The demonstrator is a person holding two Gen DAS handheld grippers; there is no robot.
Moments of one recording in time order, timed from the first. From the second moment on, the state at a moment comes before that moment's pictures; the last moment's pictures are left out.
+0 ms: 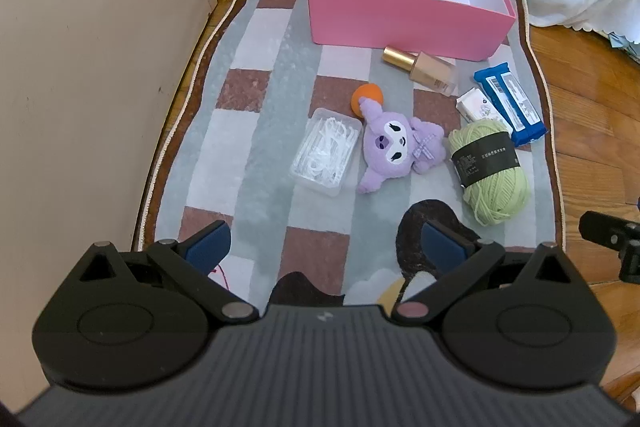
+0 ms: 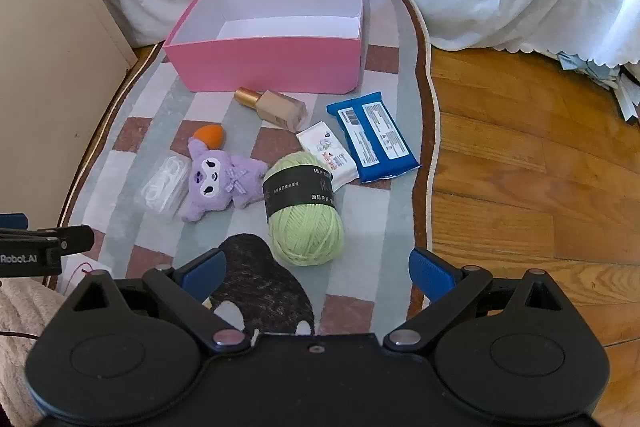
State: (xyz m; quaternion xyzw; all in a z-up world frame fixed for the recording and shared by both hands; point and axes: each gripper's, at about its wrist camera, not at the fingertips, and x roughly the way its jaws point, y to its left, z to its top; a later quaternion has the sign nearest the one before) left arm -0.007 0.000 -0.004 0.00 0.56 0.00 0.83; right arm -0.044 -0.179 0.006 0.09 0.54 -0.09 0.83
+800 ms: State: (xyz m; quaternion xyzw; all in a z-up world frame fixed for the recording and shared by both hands) left arm -0.008 0.007 -0.004 -0.02 0.57 0.00 0.82; right arm -0.041 -0.178 0.003 0.09 0.54 -0.09 0.83
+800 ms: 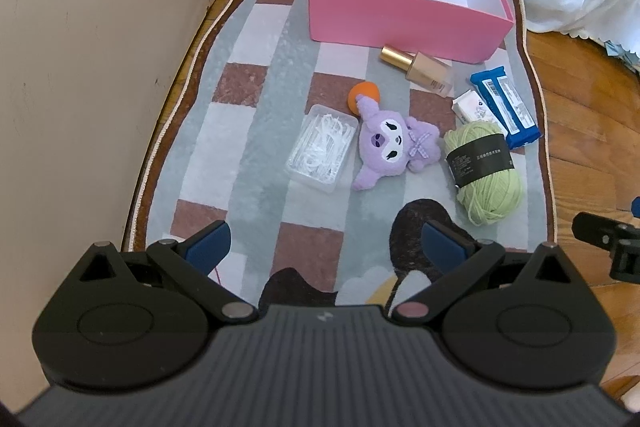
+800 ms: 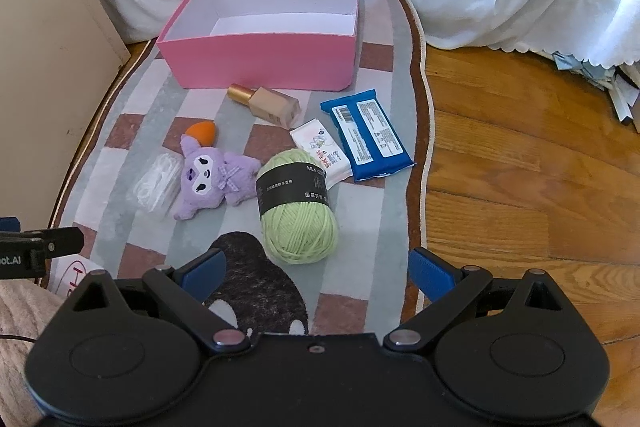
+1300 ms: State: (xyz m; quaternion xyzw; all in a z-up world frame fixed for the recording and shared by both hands) left arm -0.008 0.011 -0.009 -0.04 0.58 0.00 0.82; right arm -0.042 -0.186 0.003 0.10 0.54 -0.08 0.83
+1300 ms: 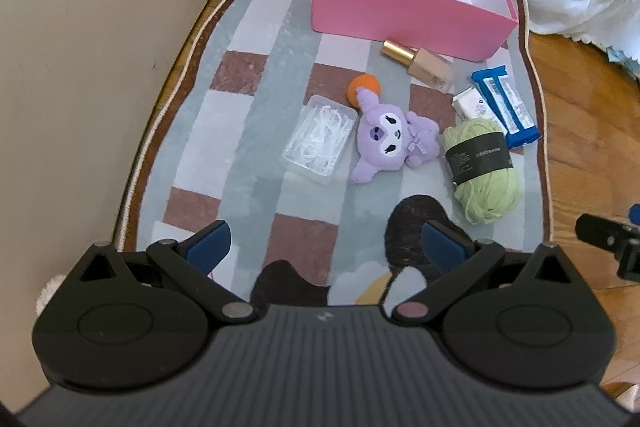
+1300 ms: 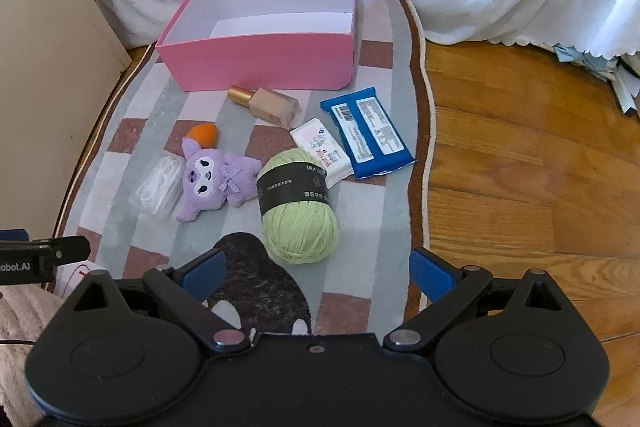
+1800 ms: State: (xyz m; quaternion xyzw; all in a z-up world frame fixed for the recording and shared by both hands) left arm -0.009 0.011 -0.011 -0.04 0.58 0.00 0.82; right arm -0.045 -0.192 0.006 0.09 0.54 -0.08 0.84
